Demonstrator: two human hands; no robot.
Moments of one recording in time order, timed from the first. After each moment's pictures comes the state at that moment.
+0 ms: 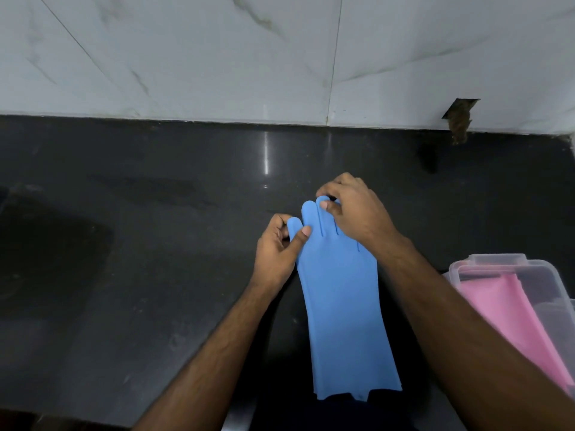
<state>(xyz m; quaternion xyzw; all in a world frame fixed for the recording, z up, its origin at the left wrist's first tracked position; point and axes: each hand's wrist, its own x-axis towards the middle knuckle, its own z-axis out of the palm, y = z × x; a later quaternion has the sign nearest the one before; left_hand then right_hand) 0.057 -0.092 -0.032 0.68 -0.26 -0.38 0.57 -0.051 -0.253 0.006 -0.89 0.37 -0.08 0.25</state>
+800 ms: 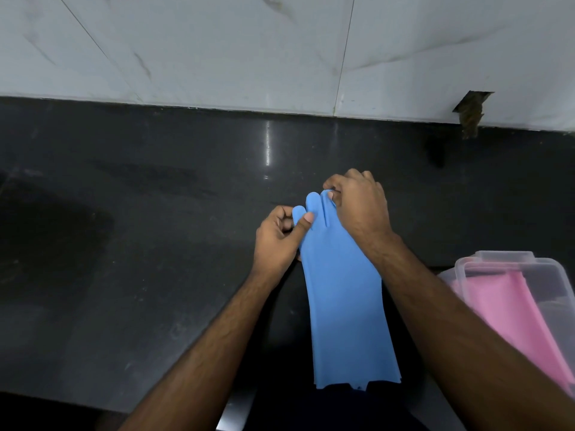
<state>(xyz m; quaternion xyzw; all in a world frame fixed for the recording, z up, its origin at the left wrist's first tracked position) 0.058 -0.095 -0.027 0.68 -0.21 -0.39 0.58 -0.038 -0.246 -0.004 -0.88 0.44 -0.08 0.14</state>
